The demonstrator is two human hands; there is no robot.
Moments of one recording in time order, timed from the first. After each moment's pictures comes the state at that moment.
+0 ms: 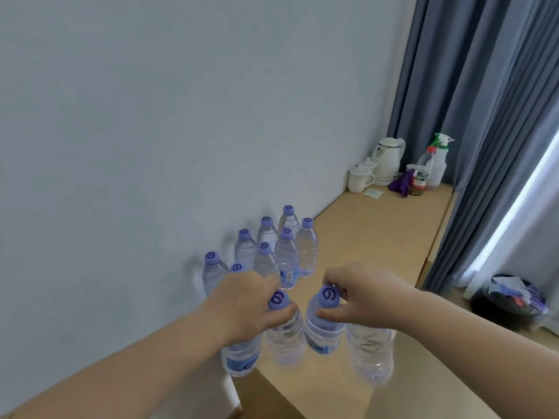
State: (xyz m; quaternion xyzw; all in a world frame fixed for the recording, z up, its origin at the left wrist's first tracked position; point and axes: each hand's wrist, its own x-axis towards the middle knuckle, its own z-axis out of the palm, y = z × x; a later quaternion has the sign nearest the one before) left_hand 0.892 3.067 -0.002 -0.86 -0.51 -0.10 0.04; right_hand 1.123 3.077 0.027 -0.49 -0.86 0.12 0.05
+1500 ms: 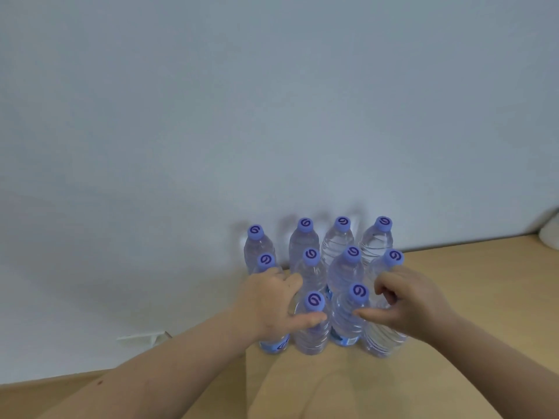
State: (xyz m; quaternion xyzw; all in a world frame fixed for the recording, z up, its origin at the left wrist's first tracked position) left_hand 0.938 3.149 -0.084 -0.62 -0.76 -0.17 0.06; right_hand 1.133 3.328 -0.070 -0.21 -0.95 0.18 0.14
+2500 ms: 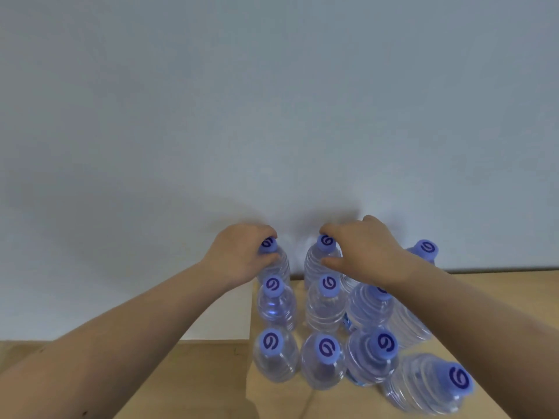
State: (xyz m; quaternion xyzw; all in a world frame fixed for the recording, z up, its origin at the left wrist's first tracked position) left_hand 0.832 3.192 -0.051 -0.49 -0.86 -0.12 -0.04; right_hand 0.971 3.371 -0.051 -0.10 -0.99 0.03 0.06
